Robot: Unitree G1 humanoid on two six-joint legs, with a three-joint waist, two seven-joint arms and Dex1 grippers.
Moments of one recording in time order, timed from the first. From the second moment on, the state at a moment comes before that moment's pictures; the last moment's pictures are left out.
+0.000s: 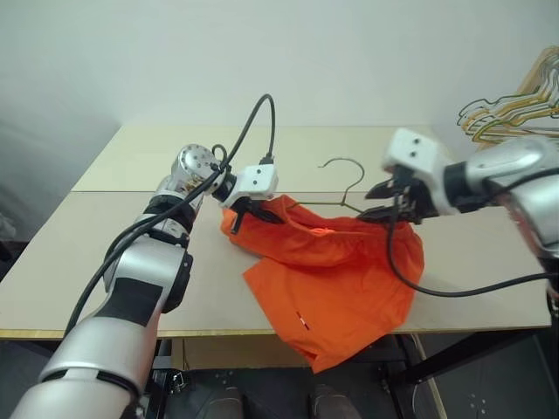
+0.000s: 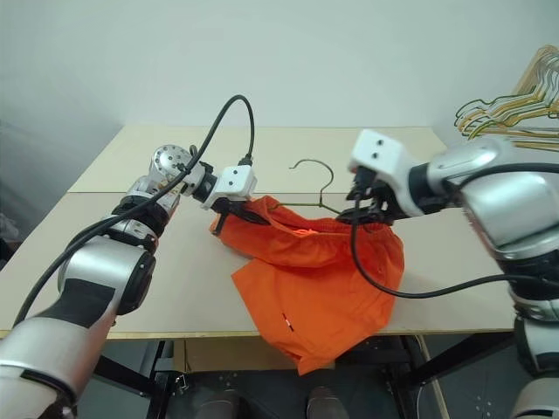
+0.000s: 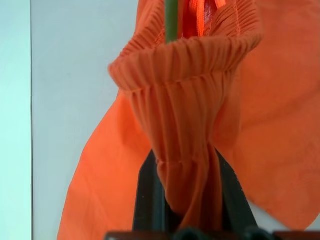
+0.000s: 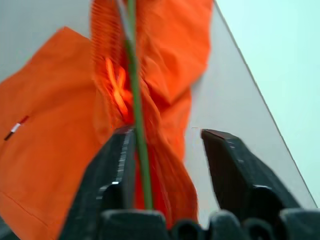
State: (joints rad) left arm -1.29 0.34 -0.20 1.27 0.20 -0.43 -1.51; right arm -0.89 -1.06 0.23 -0.28 0.35 1.03 1.10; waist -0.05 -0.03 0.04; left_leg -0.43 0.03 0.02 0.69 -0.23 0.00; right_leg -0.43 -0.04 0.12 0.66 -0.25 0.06
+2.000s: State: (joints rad) left arm -0.91 0.27 0.15 0.30 -0.48 0.45 -1.17; right arm 0.03 -0.67 -0.90 -0.82 0.52 1.61 0.58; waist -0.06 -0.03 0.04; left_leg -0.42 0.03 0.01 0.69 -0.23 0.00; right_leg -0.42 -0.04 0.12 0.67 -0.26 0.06
